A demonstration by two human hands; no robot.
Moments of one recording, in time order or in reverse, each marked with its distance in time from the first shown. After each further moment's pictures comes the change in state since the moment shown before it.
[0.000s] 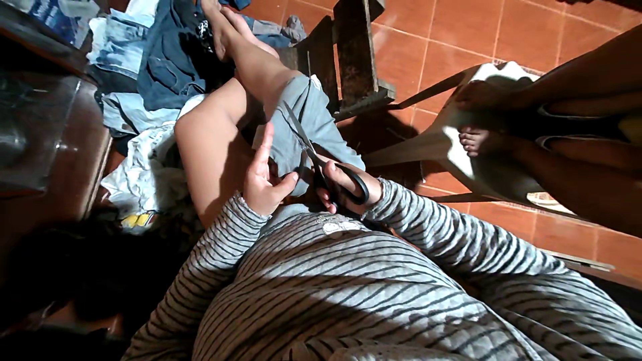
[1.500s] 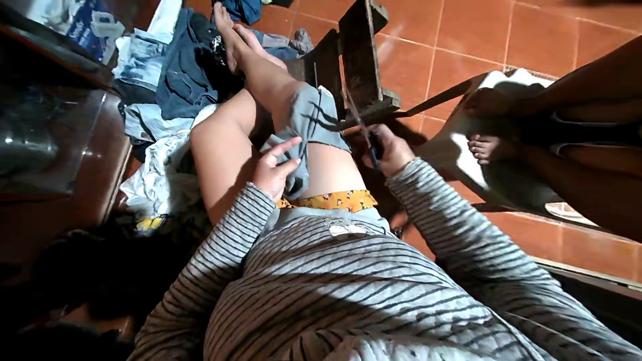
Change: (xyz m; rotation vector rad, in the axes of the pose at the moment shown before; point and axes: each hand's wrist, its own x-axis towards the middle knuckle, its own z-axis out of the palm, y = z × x) left_hand 0.028 -0.001 0.000 0.022 0.105 -0.511; right_hand -0.003 -0.017 -0.104 -1.135 0.634 -0.216
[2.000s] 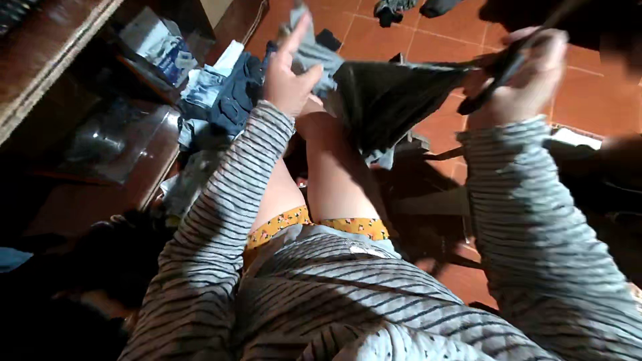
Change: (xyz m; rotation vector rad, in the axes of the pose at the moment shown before) left_hand 0.091 0.162 -0.019 0.326 0.169 0.764; right_hand 0.073 -0.089 -0.117 0.396 0.600 -0.537
